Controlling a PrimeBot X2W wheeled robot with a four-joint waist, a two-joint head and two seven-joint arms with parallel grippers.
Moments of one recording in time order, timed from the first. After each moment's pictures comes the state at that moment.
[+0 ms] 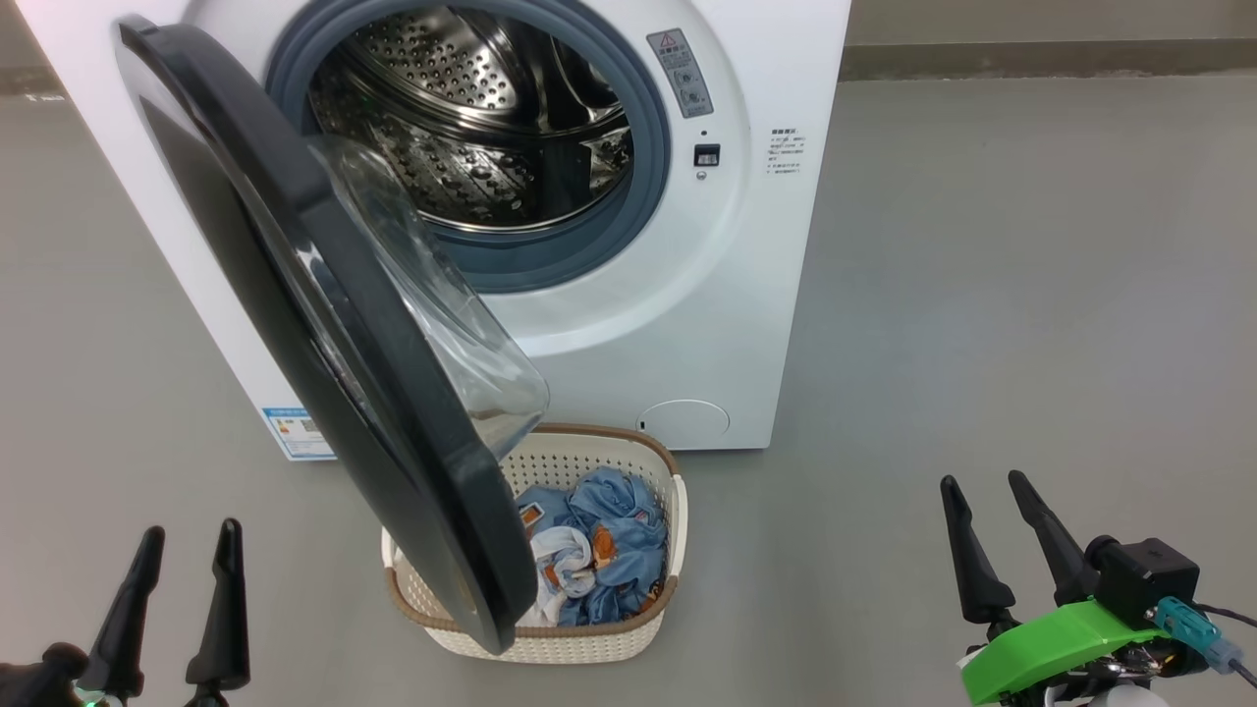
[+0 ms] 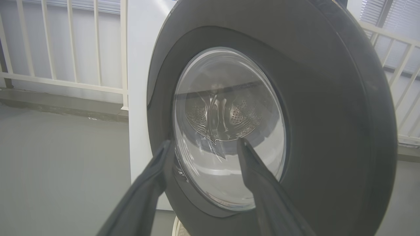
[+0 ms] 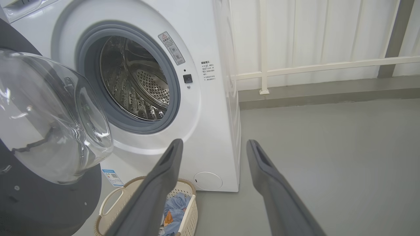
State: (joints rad) left arm 0.01 0.30 -0.06 0.14 -0.56 -0.13 -0.26; right arm -0.07 -0.11 0.08 0.32 0.34 0.13 -0.25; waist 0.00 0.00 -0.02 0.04
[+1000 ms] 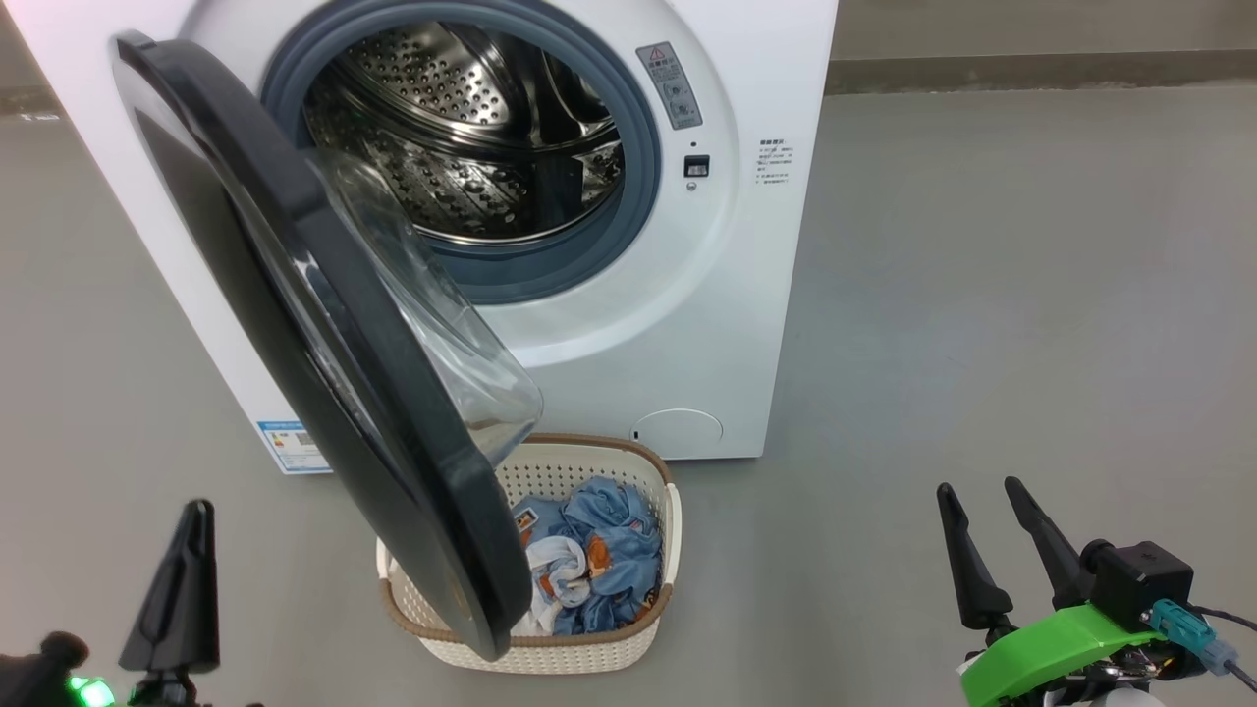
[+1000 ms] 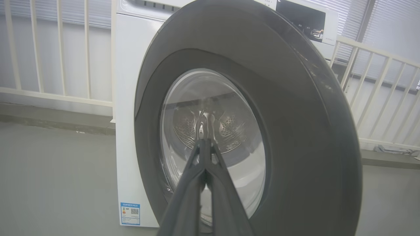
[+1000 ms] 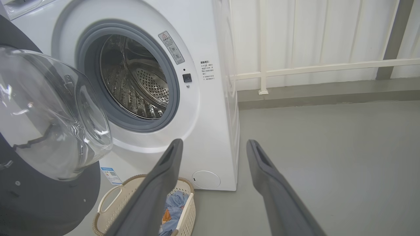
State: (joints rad) left arm 0.01 0.29 -0.07 0.10 -0.56 -0.13 -0.26; right arm -0.07 -0.12 0.10 0.34 0.34 0.13 -0.25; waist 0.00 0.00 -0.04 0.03
